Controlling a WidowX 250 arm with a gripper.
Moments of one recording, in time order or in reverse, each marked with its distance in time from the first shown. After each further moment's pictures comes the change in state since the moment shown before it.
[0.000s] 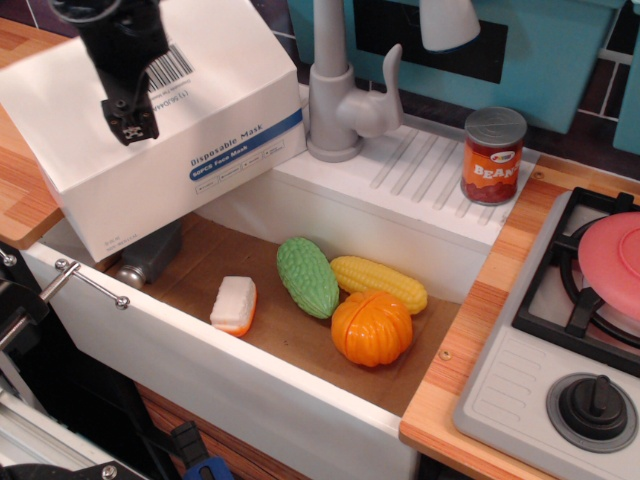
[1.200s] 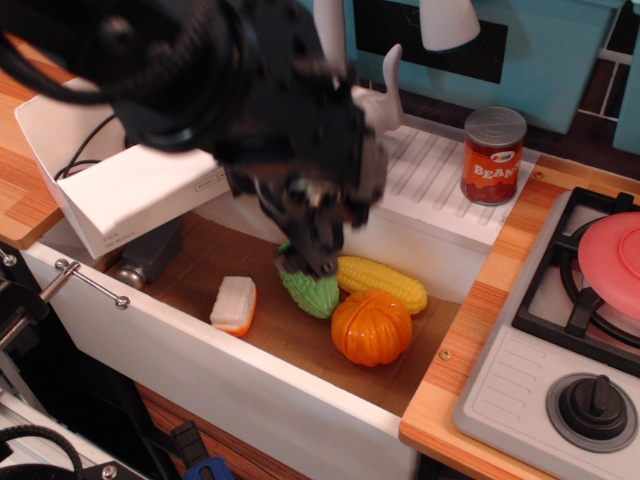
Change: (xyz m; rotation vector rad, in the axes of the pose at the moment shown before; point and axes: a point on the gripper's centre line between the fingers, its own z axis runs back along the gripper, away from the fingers) arm 0.069 -0.120 0.014 0.266 0.067 0.269
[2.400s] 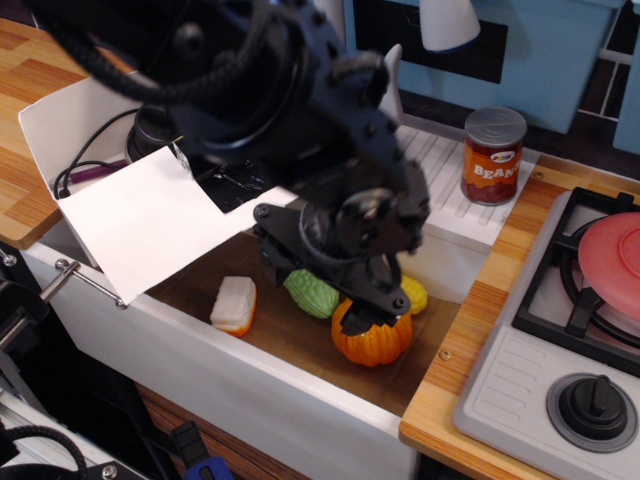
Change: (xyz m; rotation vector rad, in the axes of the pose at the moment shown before) arm 0.003 -0.064 -0.005 -0.246 0.063 0.378
